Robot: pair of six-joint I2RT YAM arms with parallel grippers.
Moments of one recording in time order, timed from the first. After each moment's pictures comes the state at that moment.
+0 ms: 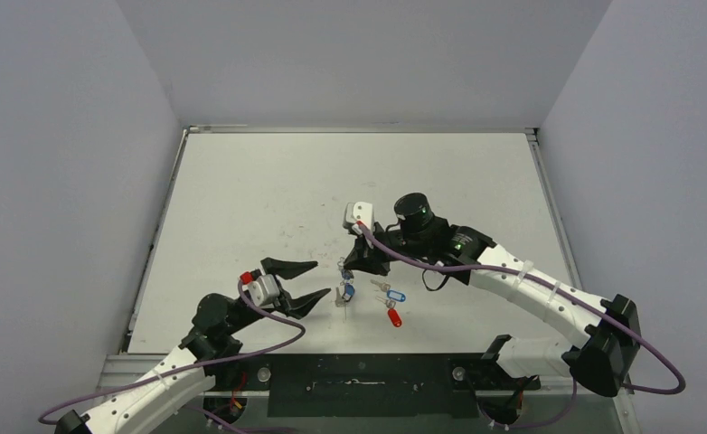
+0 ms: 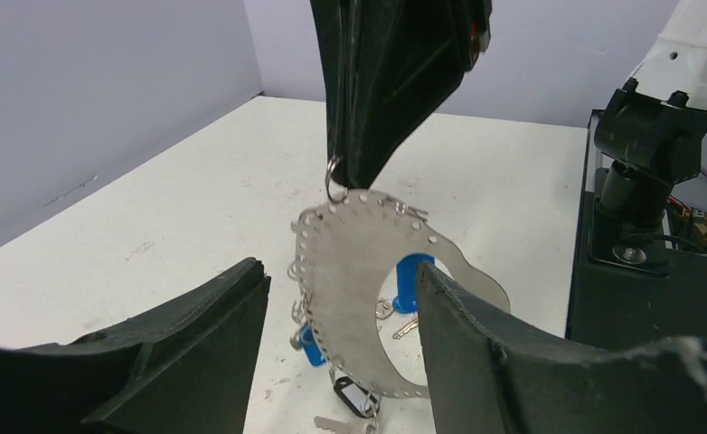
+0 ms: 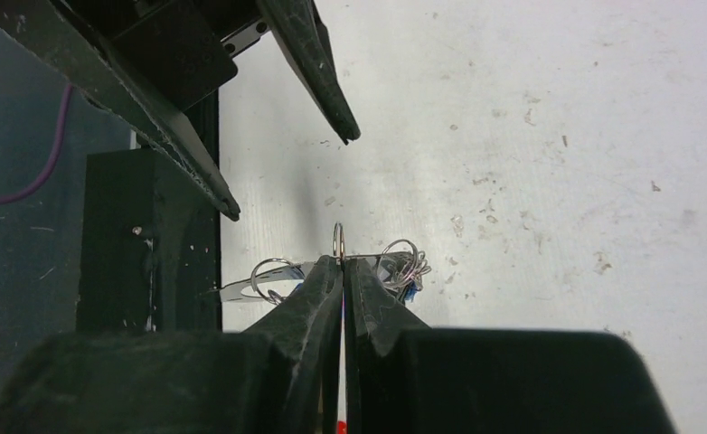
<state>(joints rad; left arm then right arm) -0.74 0.38 0.07 0.58 0.38 -0.04 0.86 1.24 0.99 -0.27 -0.59 -0.24</state>
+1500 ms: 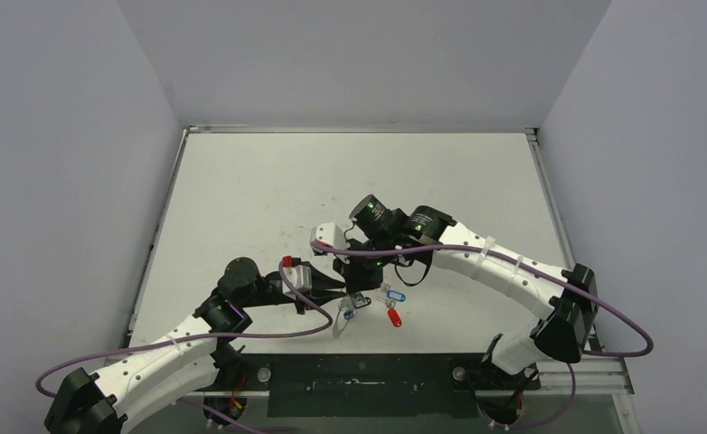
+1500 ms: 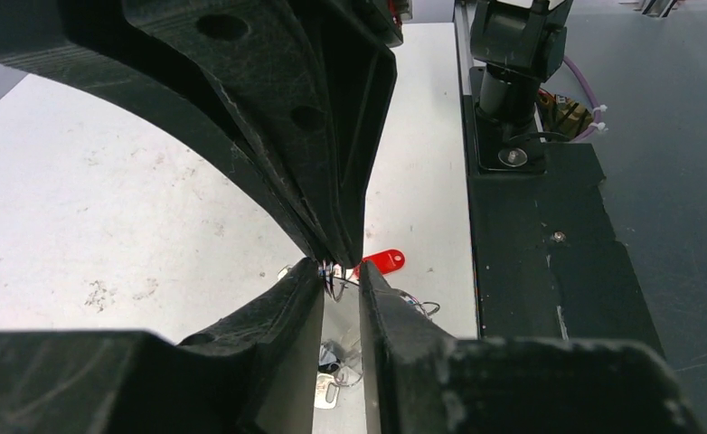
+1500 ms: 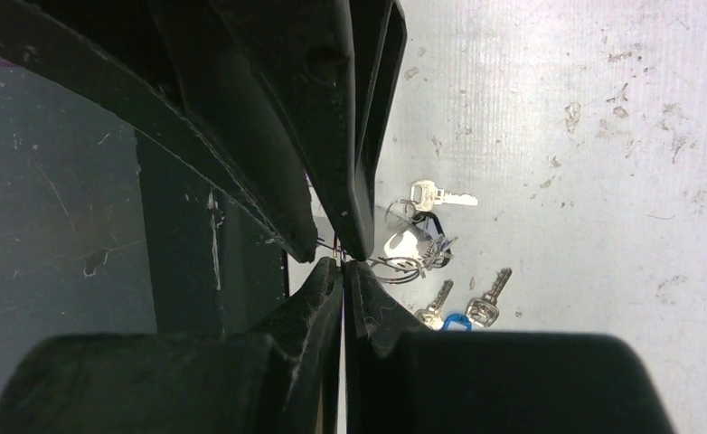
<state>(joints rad) -0.74 0.73 0.30 0.42 0.72 0.07 0.99 1.49 1.39 -0.90 -0.48 -0.36</state>
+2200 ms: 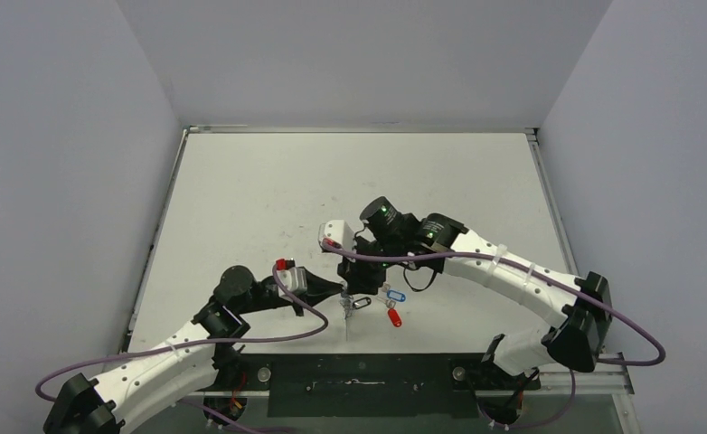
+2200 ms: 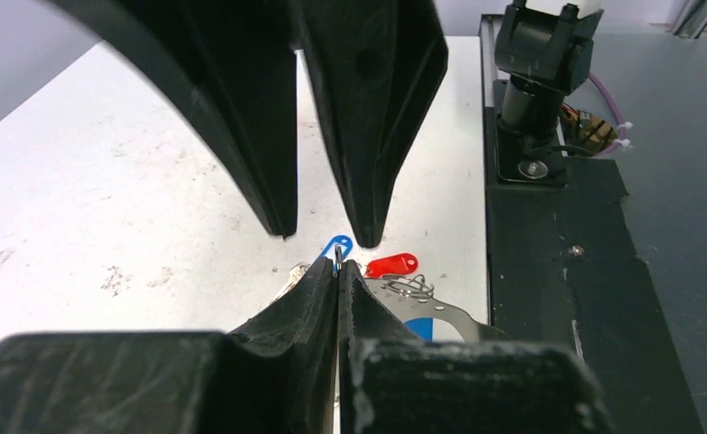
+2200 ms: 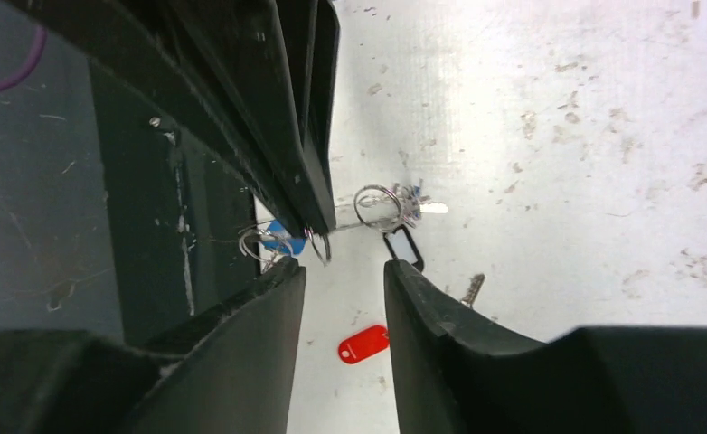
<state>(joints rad) -0.74 0.70 0.25 0.47 0.66 0.03 0.98 1.46 1.32 -0.81 -0.44 -0.34</state>
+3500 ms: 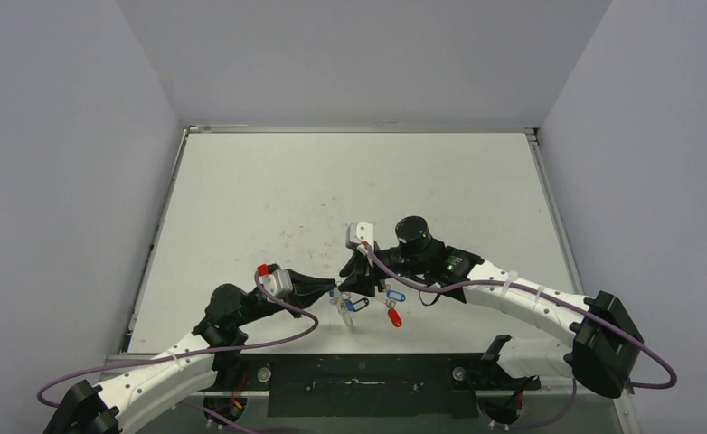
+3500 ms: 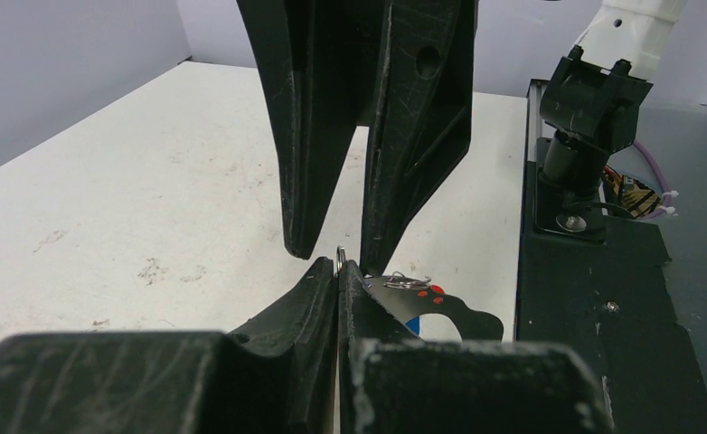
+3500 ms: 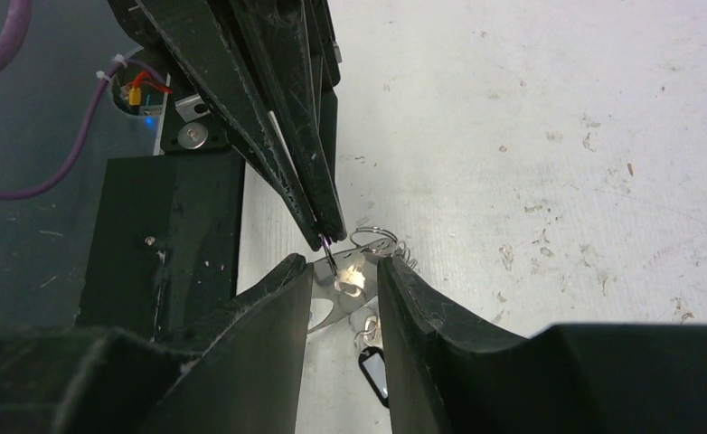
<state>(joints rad) -0.74 0.61 0.08 0.73 0.49 -0.09 0.88 1.24 0.79 0.03 -0.65 -0.18</state>
